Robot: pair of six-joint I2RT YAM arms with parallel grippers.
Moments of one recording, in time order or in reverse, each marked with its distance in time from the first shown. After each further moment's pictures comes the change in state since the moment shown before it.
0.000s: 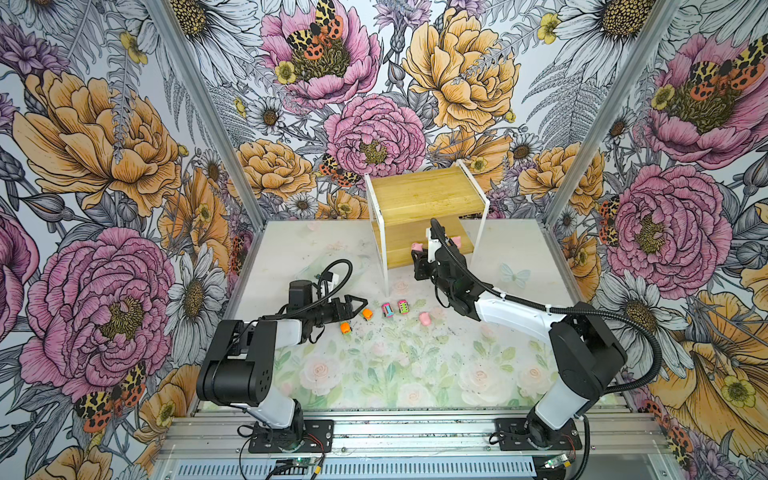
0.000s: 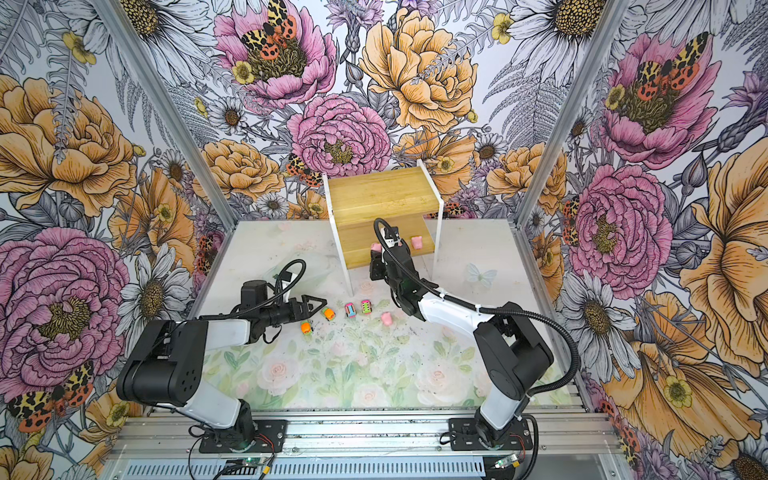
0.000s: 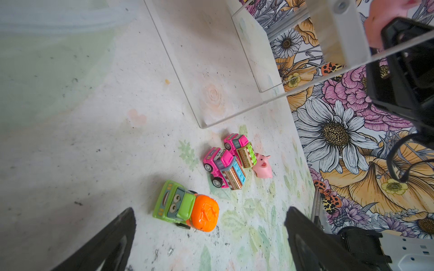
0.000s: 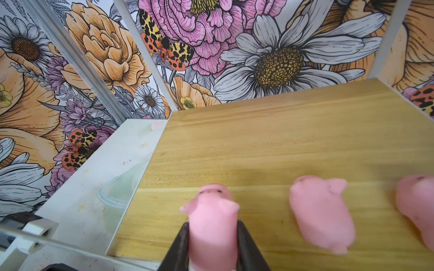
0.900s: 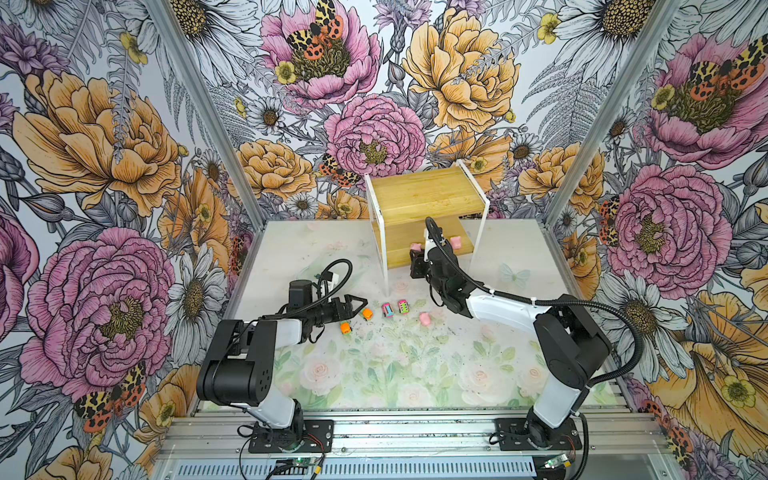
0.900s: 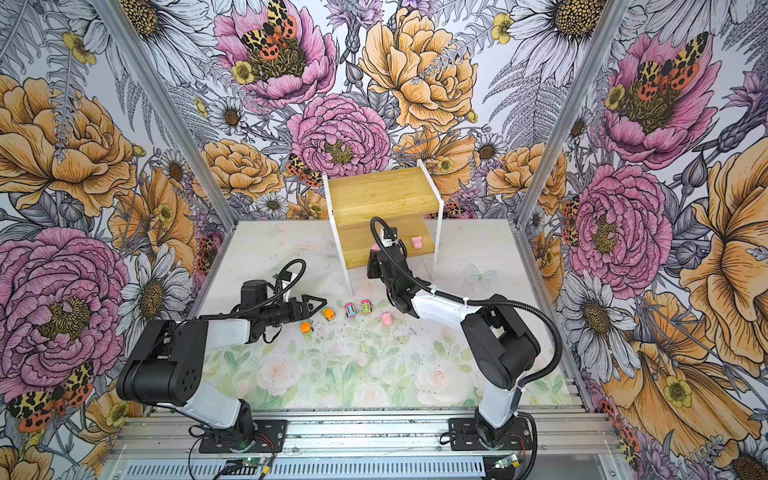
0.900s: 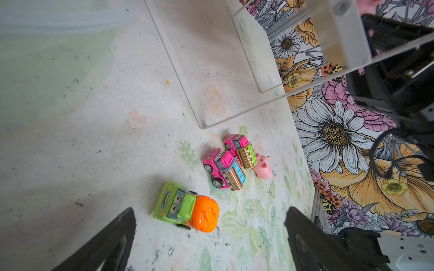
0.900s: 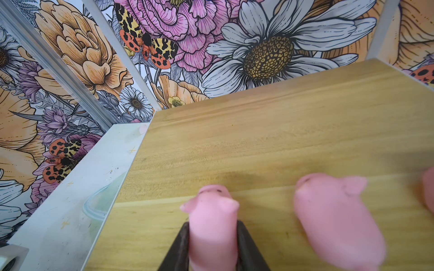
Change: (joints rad) left arm 0.001 0.002 0.003 -0.003 0.000 0.000; right arm 0.011 0.082 0.043 0.021 0.055 0.053
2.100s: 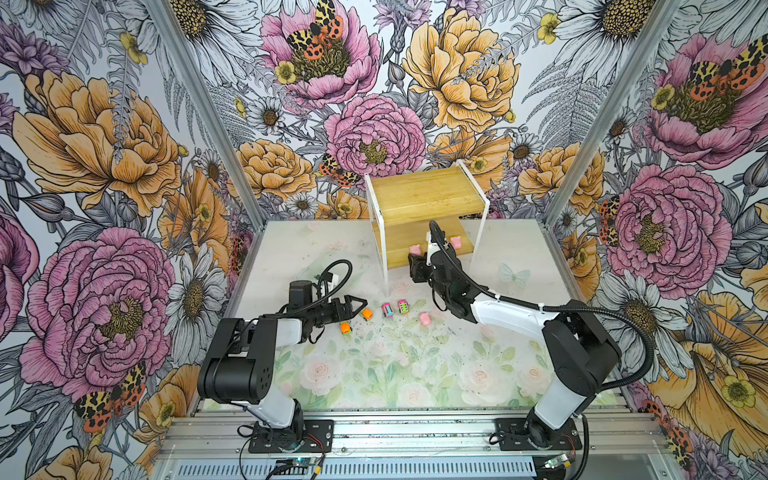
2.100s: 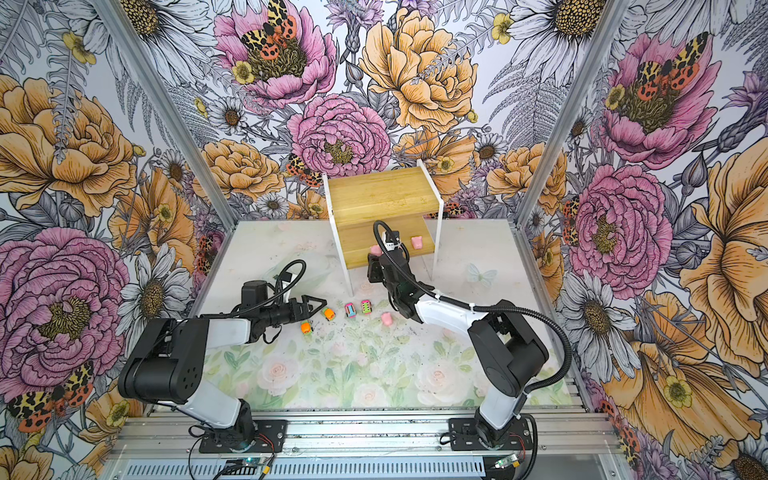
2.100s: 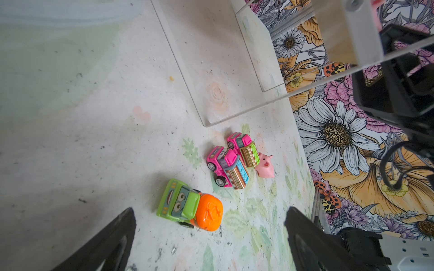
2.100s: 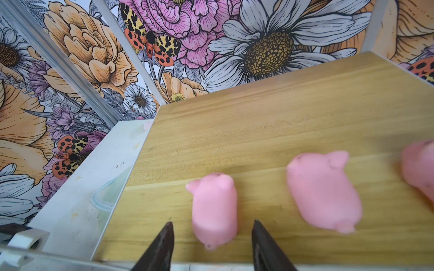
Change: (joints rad) left arm 0.003 0.013 0.001 -0.004 0.000 0.000; right arm 0.015 -0.083 -0.076 -0.026 -0.018 0.013
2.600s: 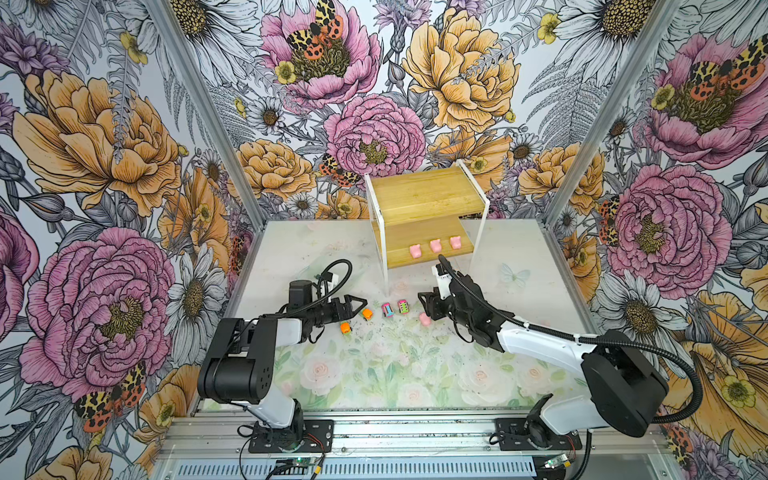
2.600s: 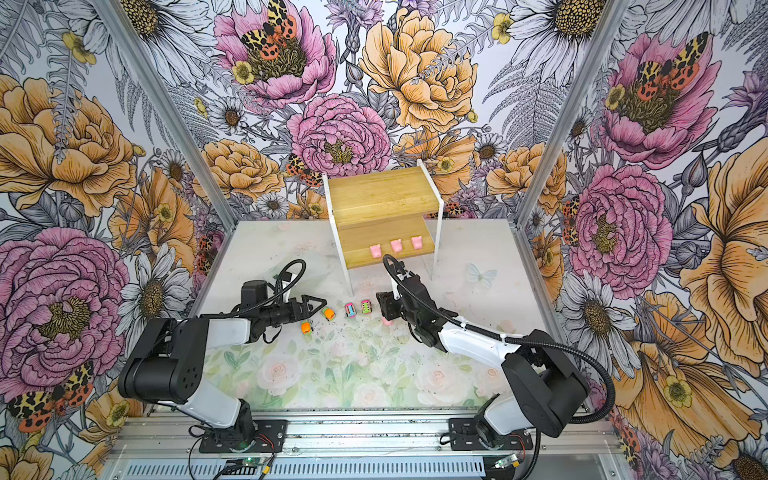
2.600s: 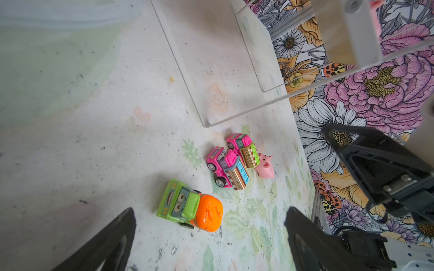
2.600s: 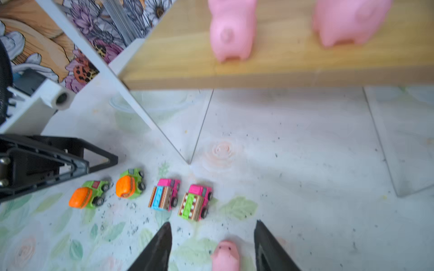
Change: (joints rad) left arm 0.001 0.000 0.001 0.000 0.000 0.000; right arm 0.009 -0.248 -0.362 -0.093 -0.208 -0.109
